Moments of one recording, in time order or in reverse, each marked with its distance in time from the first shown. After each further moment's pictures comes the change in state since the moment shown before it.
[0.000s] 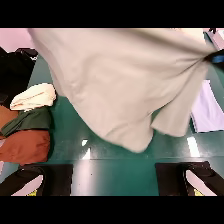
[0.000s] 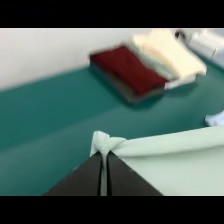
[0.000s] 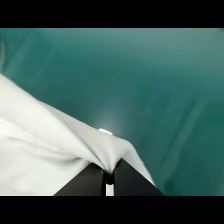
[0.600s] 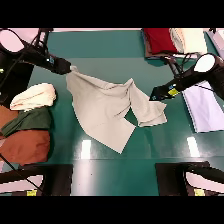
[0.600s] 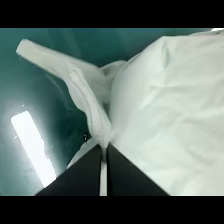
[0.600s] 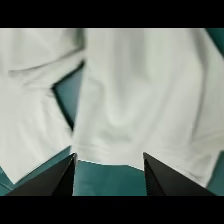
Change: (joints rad) left arm 0.000 -0.340 -0.248 0.135 -0.077 -0.003; right arm 0.111 -0.364 -0.325 -0.077 -0.116 -0.026
